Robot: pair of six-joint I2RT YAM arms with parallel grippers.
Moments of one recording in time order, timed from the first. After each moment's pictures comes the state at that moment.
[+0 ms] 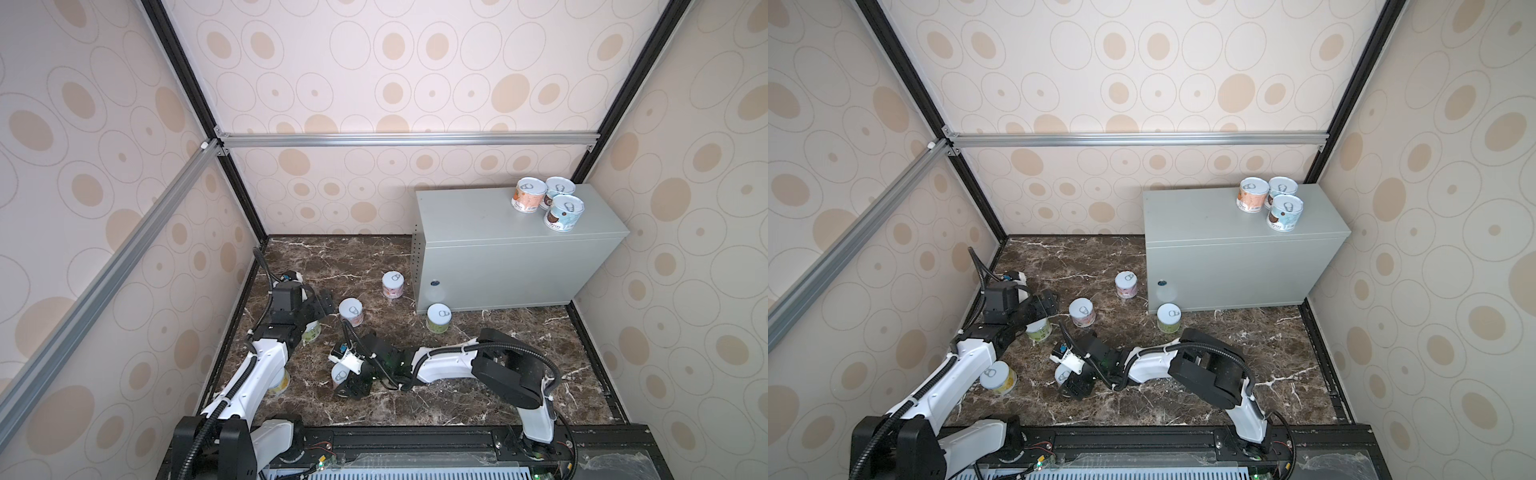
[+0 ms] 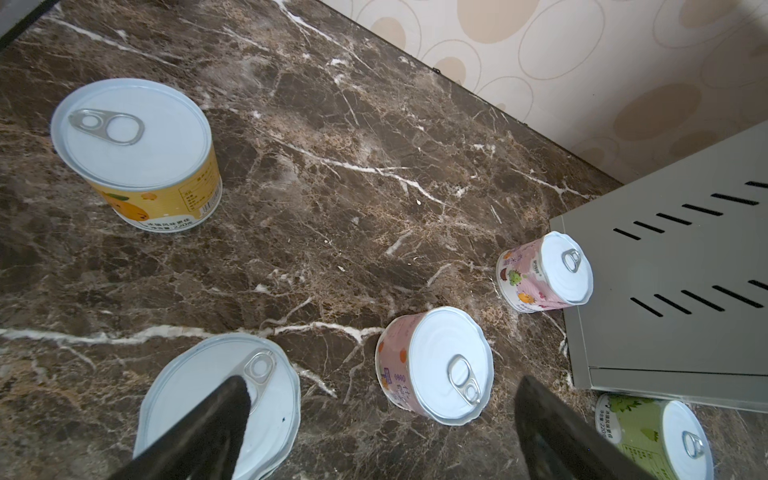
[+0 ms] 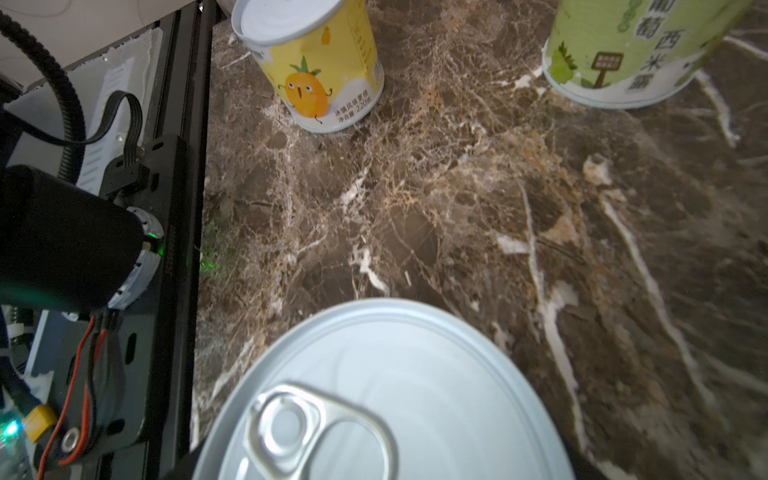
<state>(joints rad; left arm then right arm) -0.05 1.12 0.68 -0.20 0.08 -0.47 1.18 2.01 1.13 0.18 -0.27 0.08</state>
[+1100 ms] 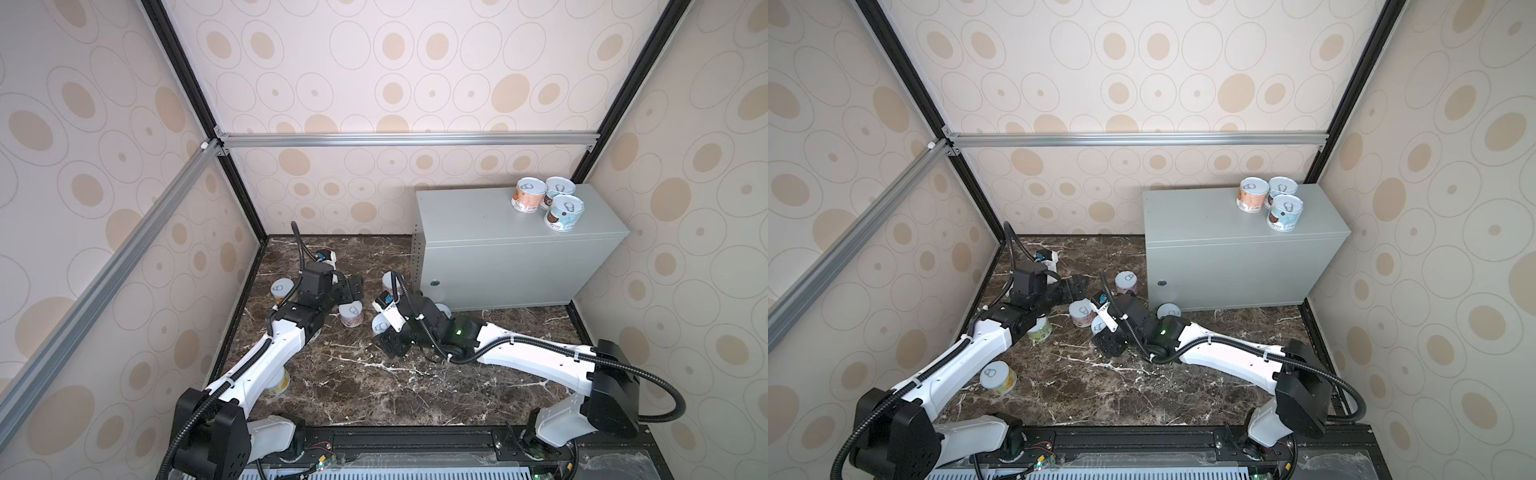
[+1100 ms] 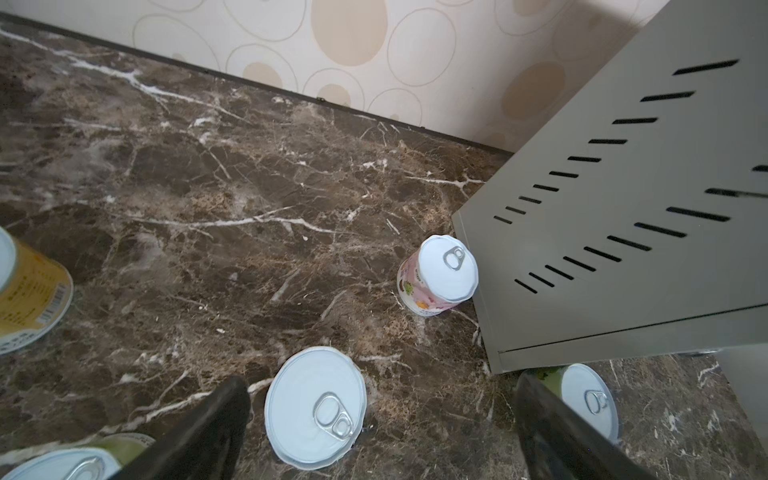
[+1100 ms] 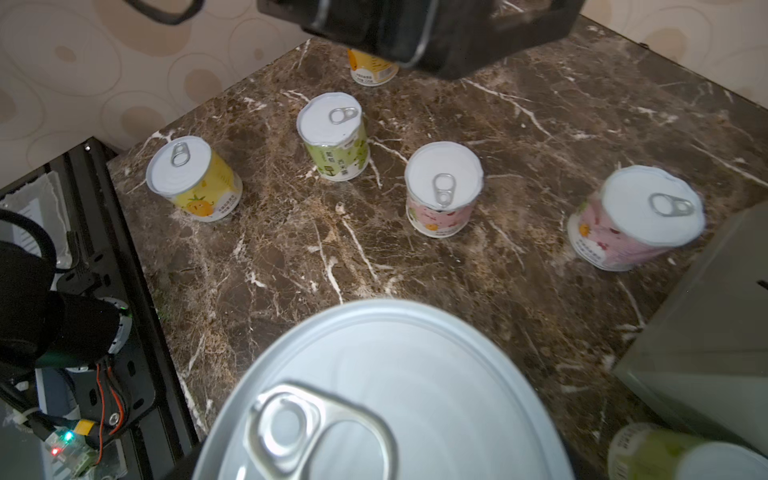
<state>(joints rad) -0.33 1.24 0.91 -0.21 -0.03 -0.42 1.01 1.49 1.17 -0.35 0.03 0.16</state>
